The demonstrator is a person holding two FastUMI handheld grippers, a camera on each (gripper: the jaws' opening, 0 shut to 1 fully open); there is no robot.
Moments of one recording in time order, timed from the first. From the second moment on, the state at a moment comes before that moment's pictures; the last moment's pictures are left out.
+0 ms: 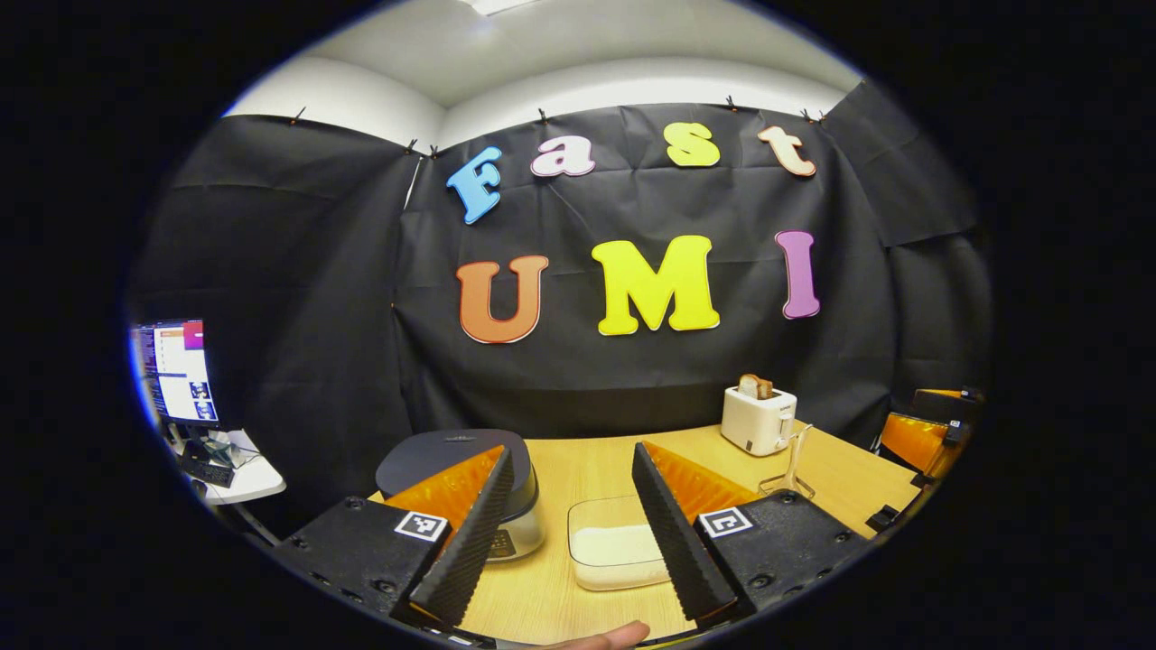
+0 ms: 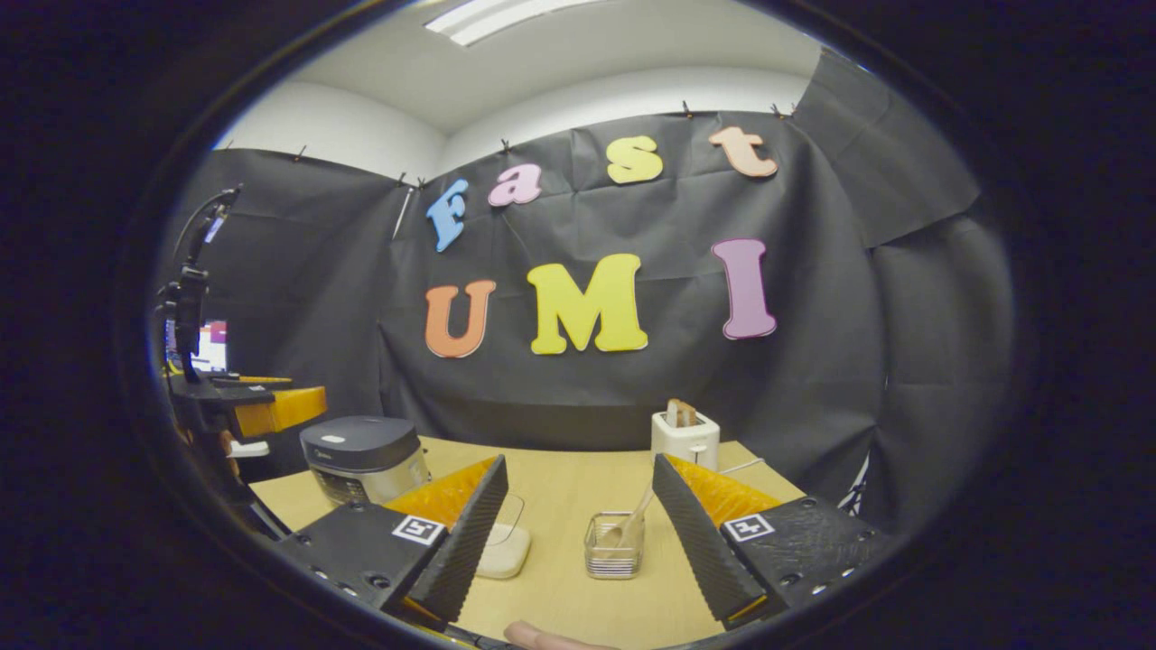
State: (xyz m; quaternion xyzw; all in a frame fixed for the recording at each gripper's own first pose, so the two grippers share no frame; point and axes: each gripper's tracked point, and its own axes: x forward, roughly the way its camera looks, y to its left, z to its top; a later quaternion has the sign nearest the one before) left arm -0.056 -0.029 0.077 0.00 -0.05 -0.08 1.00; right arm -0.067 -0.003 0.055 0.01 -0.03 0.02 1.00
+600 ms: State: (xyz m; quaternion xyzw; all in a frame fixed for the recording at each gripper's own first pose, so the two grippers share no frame) left arm -0.053 -0.050 0.032 0.01 -0.02 -0.07 1.00; right arm -0.068 -0.032 0.042 0.03 -0.03 0.00 1.00
